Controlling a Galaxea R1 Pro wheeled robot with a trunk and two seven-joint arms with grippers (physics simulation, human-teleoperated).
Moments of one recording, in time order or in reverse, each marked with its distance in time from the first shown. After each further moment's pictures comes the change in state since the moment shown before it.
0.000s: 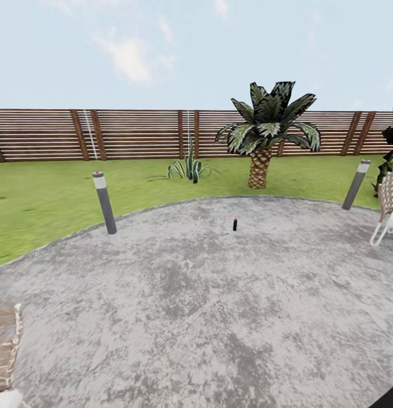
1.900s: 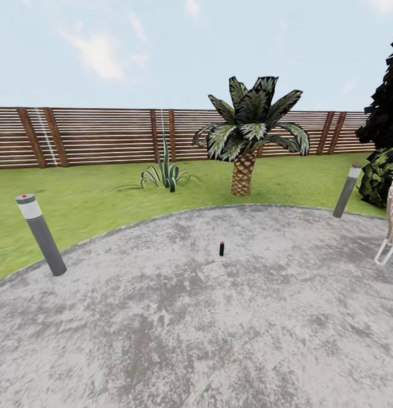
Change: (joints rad) left arm 0.000 0.000 0.000 0.000 -0.001 0.000 0.000; right arm 0.000 0.000 -0.002 0.000 0.000 0.000 -0.006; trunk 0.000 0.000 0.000
